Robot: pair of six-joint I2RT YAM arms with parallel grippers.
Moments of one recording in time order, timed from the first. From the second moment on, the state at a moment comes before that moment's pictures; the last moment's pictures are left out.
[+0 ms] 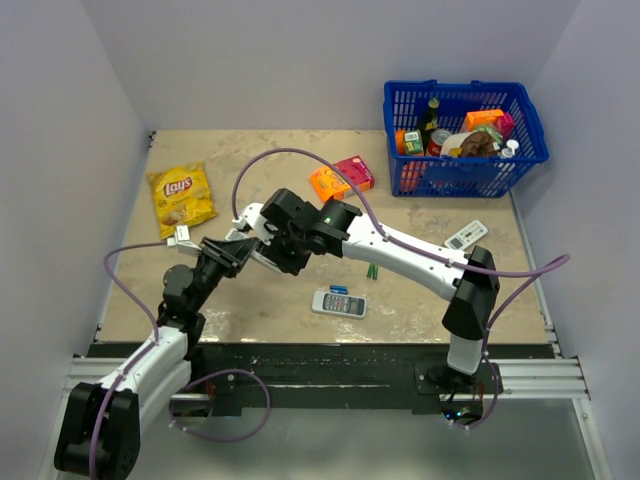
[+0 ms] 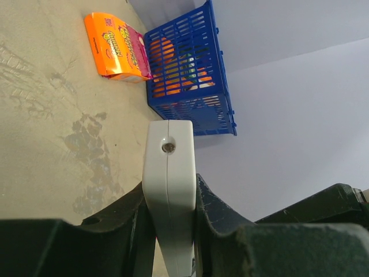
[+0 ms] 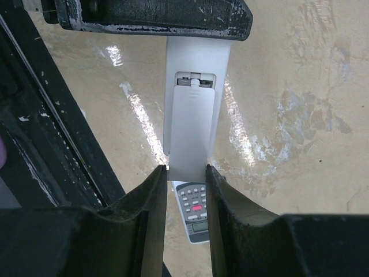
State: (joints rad) left arm -0.18 0.81 0.09 0.73 0.28 -1.28; right arm 1.06 1.84 1.79 -0.91 -0.02 -0.11
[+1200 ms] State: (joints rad) left arm -0.18 0.81 0.06 0.81 0.27 -1.40; right arm 1.06 1.84 1.79 -0.91 -0.02 -0.11
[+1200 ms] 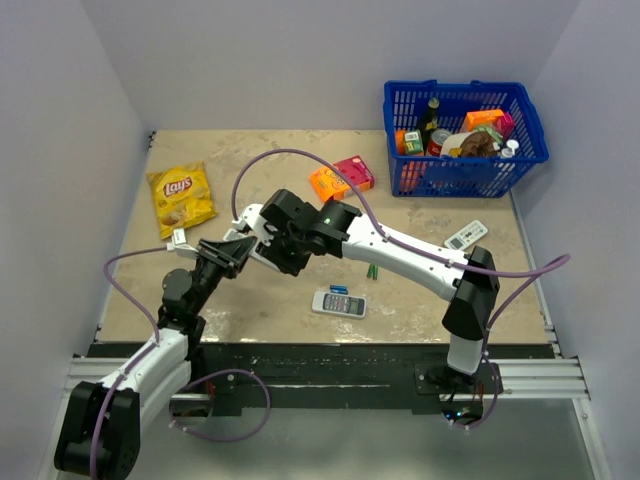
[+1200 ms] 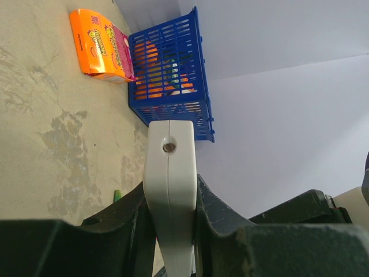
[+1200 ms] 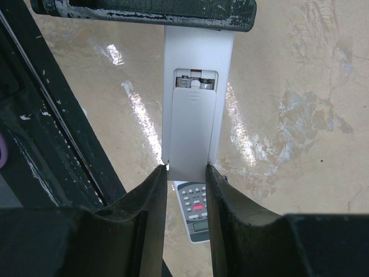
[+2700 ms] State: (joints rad) left arm -0.18 0.83 0.05 0.89 0.26 -1.52; right arm 1.07 1.84 1.81 -0.91 -0.01 -0.10
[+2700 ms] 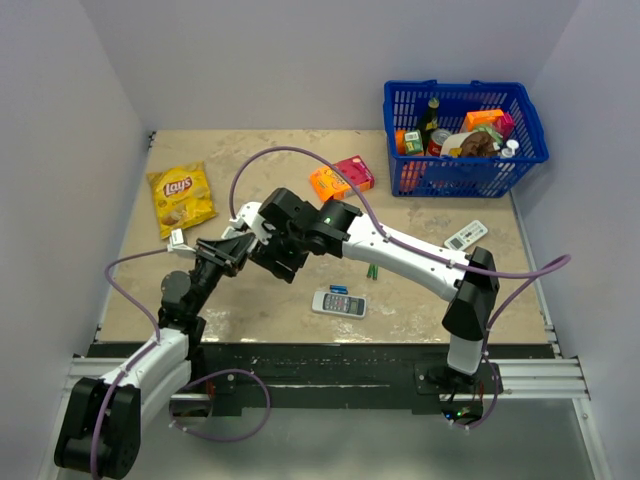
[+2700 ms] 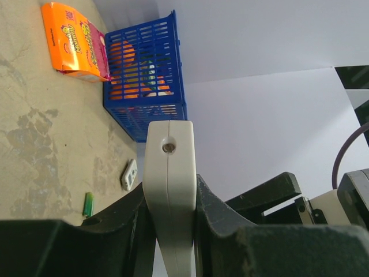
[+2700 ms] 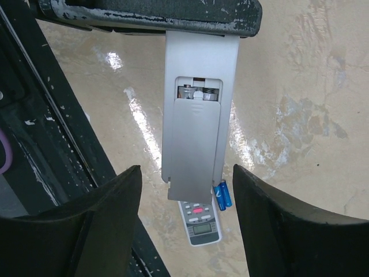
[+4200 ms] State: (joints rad) left arm -0.18 0.86 0.05 0.99 0.36 -1.59; right arm 0.97 1.27 1.31 -0.49 -0.28 -0.46
